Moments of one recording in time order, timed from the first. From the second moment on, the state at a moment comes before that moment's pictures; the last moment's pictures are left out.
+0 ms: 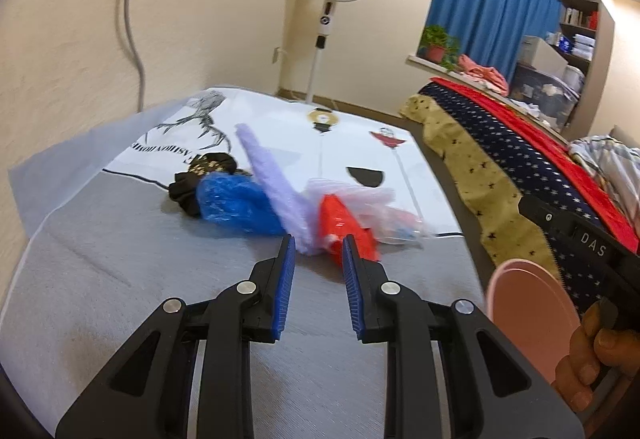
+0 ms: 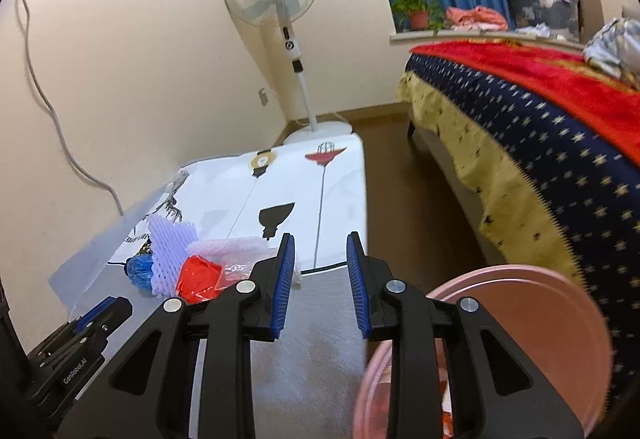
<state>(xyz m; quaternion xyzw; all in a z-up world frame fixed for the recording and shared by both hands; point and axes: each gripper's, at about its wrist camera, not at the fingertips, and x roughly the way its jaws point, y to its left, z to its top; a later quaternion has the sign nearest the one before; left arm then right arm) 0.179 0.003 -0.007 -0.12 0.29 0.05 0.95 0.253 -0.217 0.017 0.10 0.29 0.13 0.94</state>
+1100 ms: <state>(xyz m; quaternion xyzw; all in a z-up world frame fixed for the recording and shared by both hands) 0.222 0.024 -0.027 -0.17 0.32 0.05 0.93 0.303 -0.169 -0.026 0.10 0.36 0.16 0.91</state>
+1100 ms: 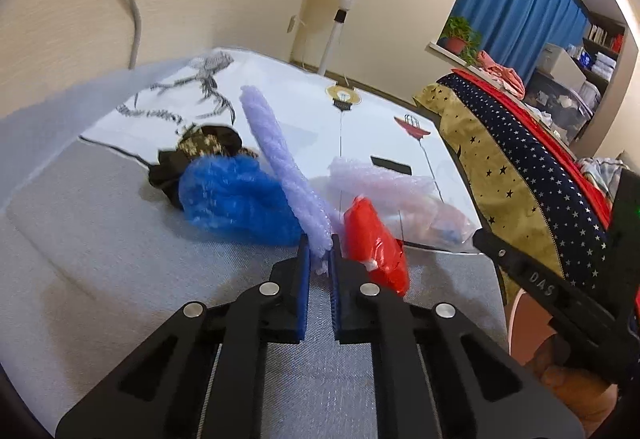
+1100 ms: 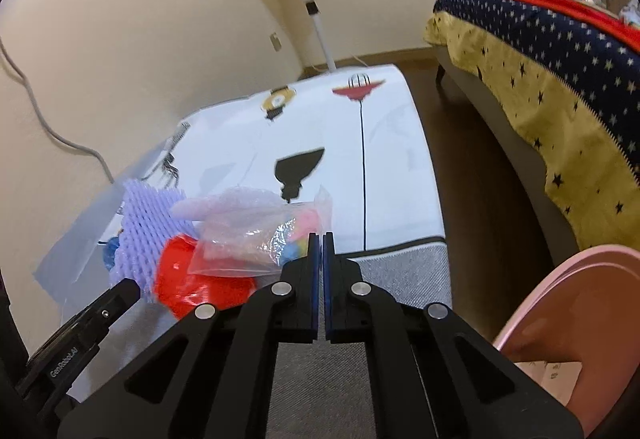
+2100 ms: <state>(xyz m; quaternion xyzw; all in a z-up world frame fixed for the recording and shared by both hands) 0.111 -0.013 0.055 -0.09 0.27 0.01 0.96 0.161 -0.212 0.097 0.01 0.26 0.12 0.96</state>
